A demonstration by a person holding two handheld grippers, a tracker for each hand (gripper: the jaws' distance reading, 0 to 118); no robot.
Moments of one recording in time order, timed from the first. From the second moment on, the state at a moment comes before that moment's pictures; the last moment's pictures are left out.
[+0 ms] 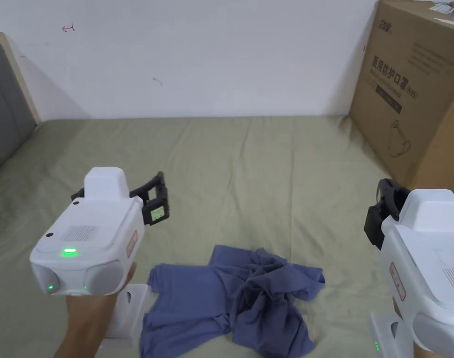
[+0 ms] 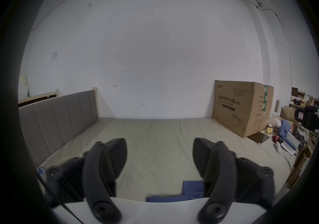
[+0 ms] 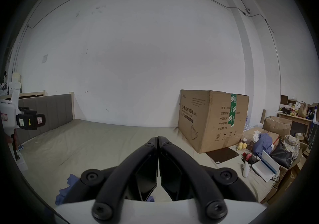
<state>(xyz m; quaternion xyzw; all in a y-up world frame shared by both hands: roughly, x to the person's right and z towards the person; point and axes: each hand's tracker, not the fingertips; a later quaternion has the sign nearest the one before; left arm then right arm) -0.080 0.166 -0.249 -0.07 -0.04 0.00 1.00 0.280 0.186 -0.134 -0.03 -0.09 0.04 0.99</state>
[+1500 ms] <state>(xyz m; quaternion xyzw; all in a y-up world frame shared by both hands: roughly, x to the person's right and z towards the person) -0.083 -0.059 -0.243 -0.50 -0.02 0.06 0.86 0.283 0.142 -0.156 -0.11 -0.07 0.03 0.99</state>
